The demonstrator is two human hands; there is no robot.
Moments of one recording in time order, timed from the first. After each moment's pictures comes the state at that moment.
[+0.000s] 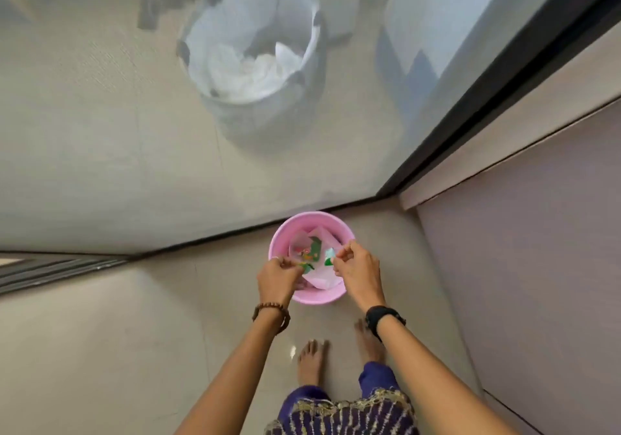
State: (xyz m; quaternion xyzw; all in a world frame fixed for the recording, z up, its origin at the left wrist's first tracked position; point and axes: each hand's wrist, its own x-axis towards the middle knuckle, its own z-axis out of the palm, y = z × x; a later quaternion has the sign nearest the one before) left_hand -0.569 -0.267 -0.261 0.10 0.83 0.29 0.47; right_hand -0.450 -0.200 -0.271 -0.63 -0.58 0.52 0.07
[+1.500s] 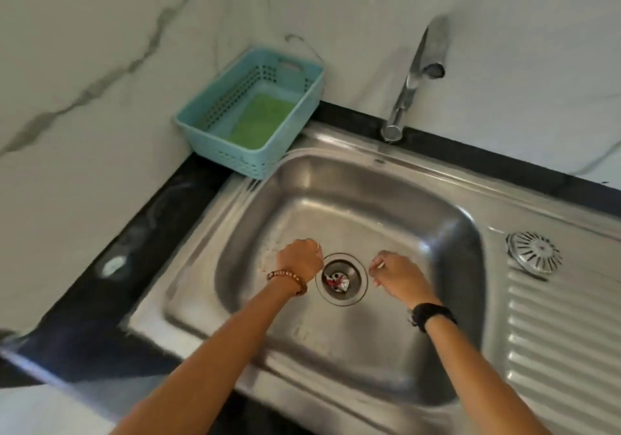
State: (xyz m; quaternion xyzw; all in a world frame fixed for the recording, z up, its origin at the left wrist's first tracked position) left_hand -0.014 0.009 0.067 0.82 0.48 -0.09 0.30; right_hand 0.132 -0.100 0.069 -0.85 -0.36 0.35 0.16
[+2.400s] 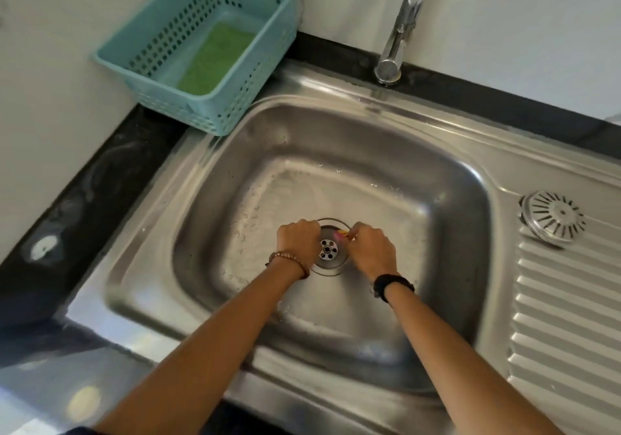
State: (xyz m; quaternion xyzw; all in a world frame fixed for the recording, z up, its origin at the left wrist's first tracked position) left_hand 0.027 -0.004 -0.008 0.88 0.42 -0.16 0.12; right_hand 0.131 -0.086 -0.013 -0.87 -0.39 0.25 0.14
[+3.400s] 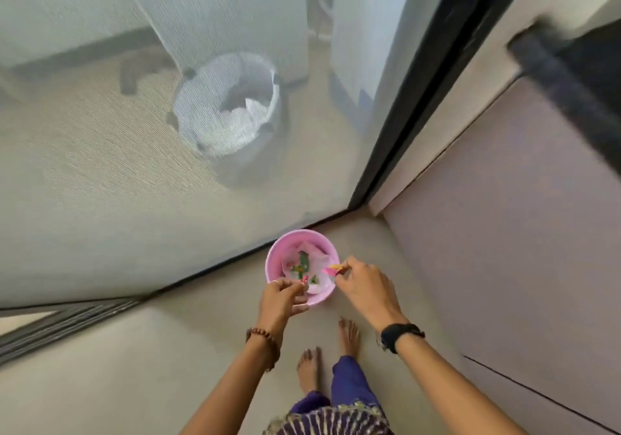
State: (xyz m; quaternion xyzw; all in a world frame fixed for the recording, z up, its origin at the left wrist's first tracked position) left_hand -0.546 -0.280 -0.111 0.07 0.74 0.34 0.58; right_hand -0.407 -0.219 -0.120 -0.61 -0.69 0.38 -0.03
